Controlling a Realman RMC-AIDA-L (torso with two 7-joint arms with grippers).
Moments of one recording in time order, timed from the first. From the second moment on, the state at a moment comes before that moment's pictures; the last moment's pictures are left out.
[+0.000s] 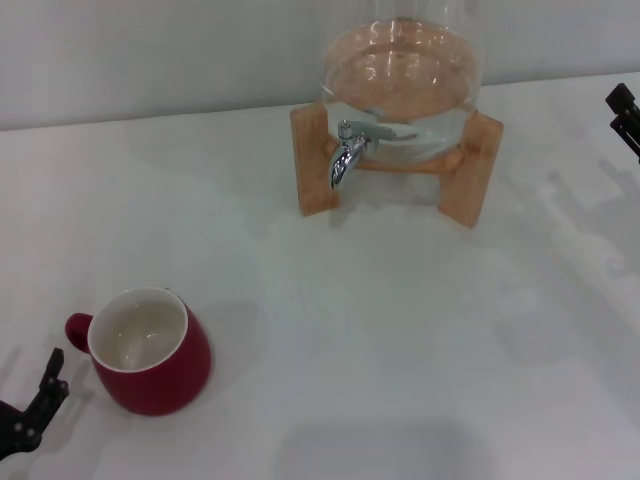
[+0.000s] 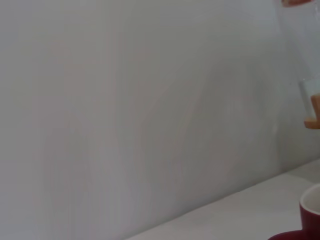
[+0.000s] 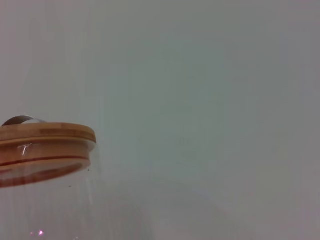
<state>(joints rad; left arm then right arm) -0.13 -2.09 2.67 0.12 -0.86 1.44 0.10 0.34 2.01 -1.10 -0.12 -0.44 -1.44 0.62</state>
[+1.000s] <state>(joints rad) -0.15 -2.08 2.67 0.09 -0.85 1.41 0.10 0.34 2.01 -1.10 -0.12 -0.44 -1.44 0.62</state>
